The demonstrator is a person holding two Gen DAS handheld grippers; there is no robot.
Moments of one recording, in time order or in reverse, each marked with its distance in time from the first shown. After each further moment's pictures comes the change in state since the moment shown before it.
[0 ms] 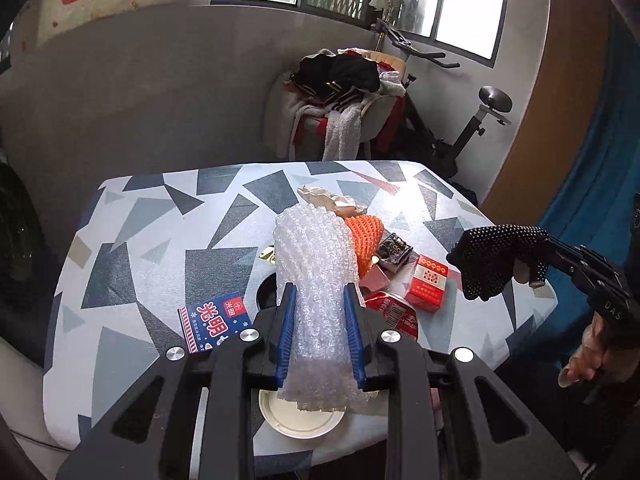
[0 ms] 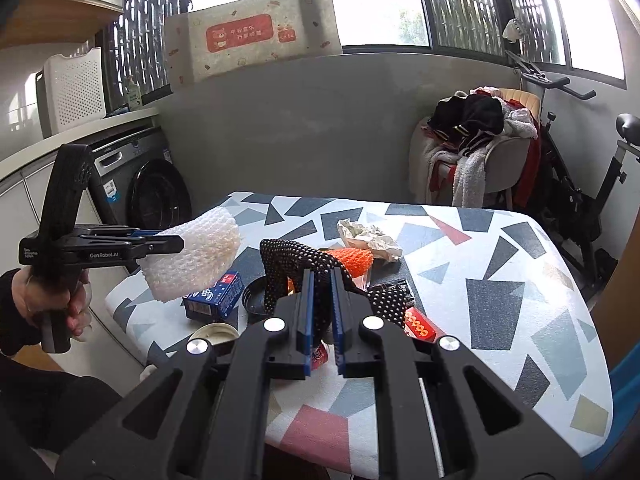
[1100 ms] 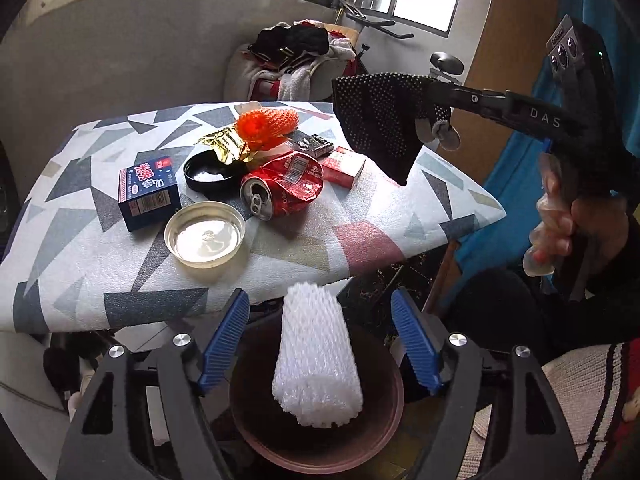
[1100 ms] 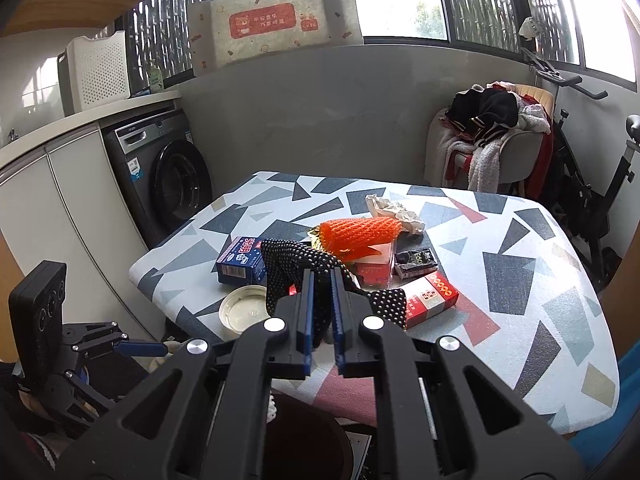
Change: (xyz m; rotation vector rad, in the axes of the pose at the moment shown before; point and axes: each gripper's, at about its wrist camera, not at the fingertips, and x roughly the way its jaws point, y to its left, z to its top) left arm -0.040 -0.071 -0.164 0.024 0.058 -0.104; right arm -0.029 0.035 -0.034 -0.027 0.054 0.052
